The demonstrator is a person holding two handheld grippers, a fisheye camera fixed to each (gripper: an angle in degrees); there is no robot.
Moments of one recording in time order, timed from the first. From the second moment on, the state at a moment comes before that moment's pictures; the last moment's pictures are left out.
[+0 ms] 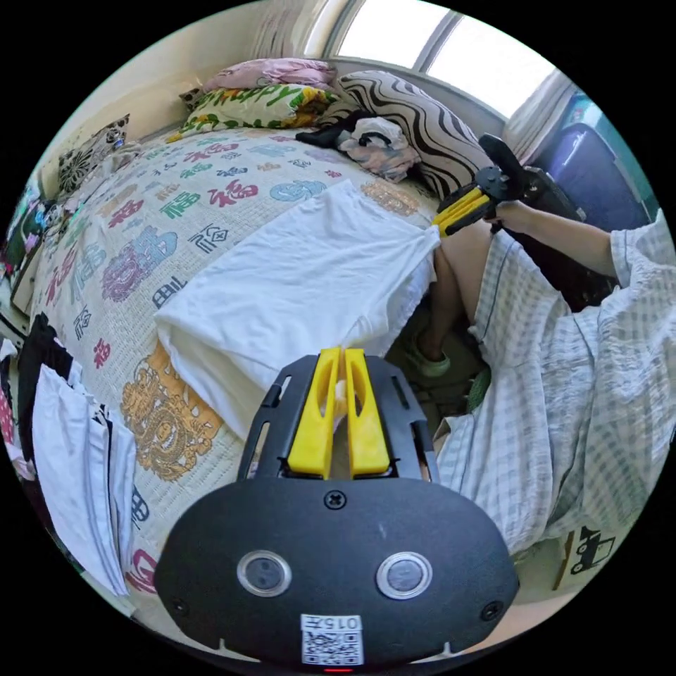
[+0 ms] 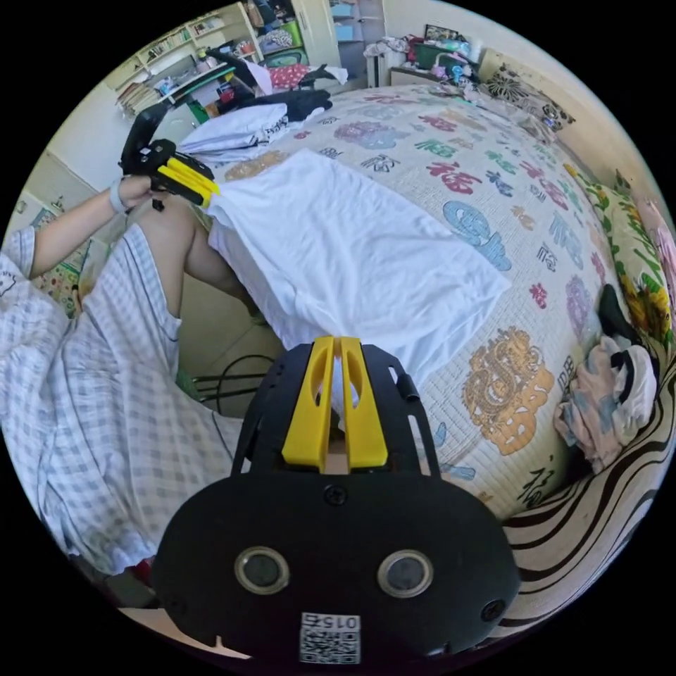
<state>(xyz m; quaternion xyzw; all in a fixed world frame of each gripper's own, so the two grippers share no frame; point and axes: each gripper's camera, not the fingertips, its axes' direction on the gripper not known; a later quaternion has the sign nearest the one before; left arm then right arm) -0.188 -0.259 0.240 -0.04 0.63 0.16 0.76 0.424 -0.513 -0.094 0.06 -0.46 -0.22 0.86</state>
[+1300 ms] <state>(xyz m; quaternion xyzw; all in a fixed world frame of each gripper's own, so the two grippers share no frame) -0.243 -0.311 0.426 -0.24 0.59 -0.16 0.76 0.585 -0.551 0.052 -0.02 -0.60 0.08 0.79</state>
